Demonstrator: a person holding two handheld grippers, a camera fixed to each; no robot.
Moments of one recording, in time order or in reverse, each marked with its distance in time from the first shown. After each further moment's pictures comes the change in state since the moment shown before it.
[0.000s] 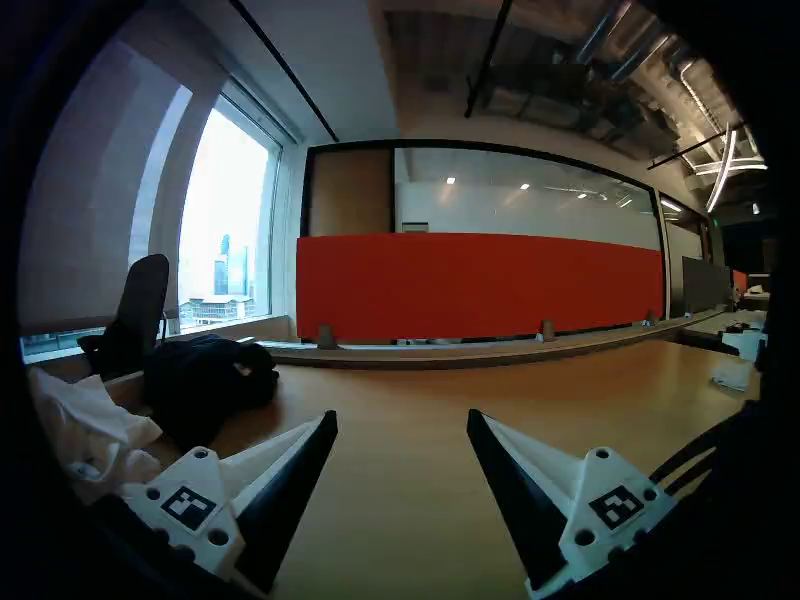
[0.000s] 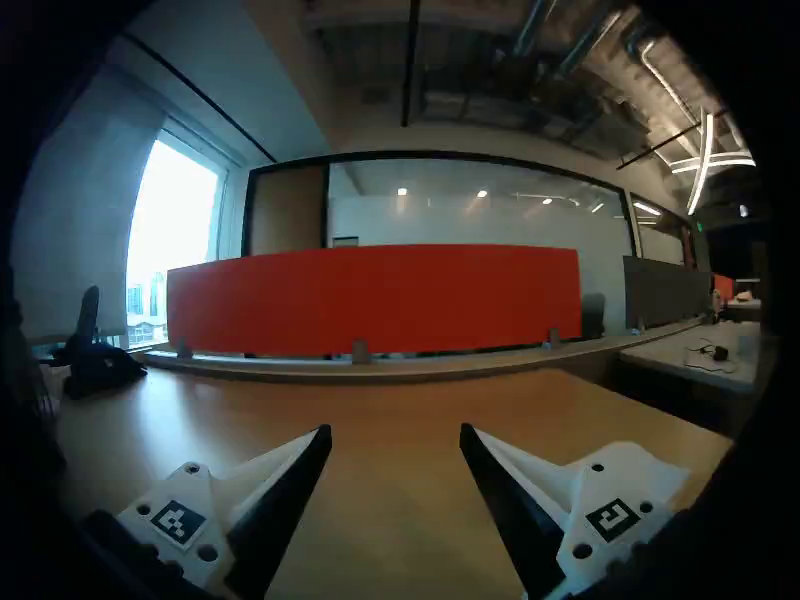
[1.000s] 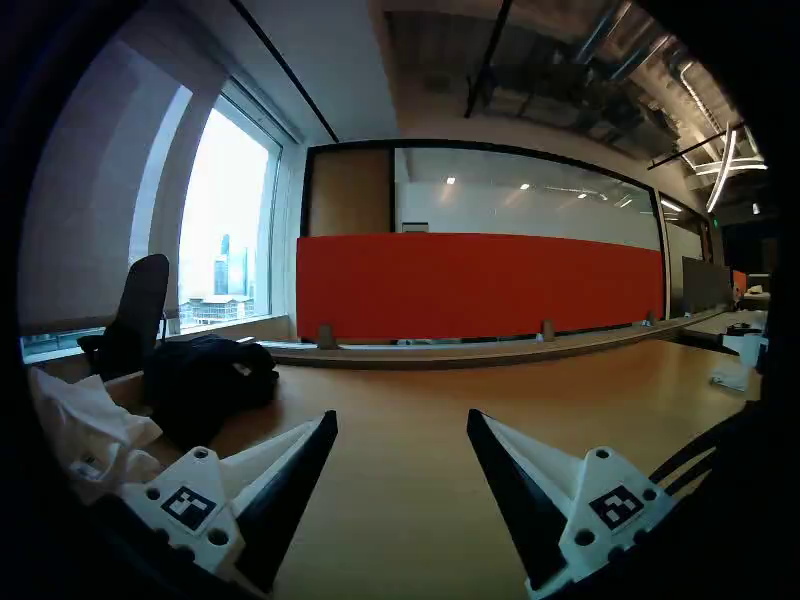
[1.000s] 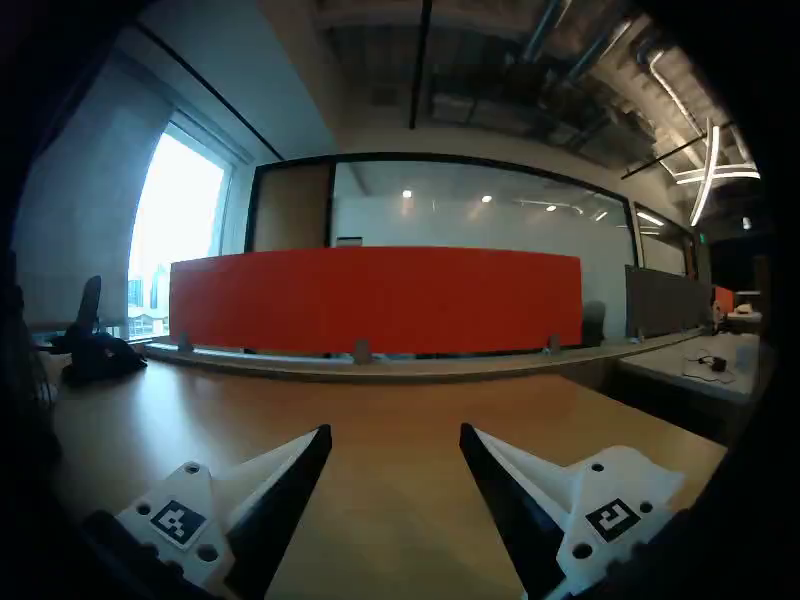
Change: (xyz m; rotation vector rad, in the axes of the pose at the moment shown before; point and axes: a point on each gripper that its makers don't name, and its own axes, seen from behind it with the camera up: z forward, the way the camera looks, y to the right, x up) left arm 0.001 0.000 0.000 0.000 0.000 0.000; right arm 0.000 -0.006 -0.004 0.001 0.002 -0.030
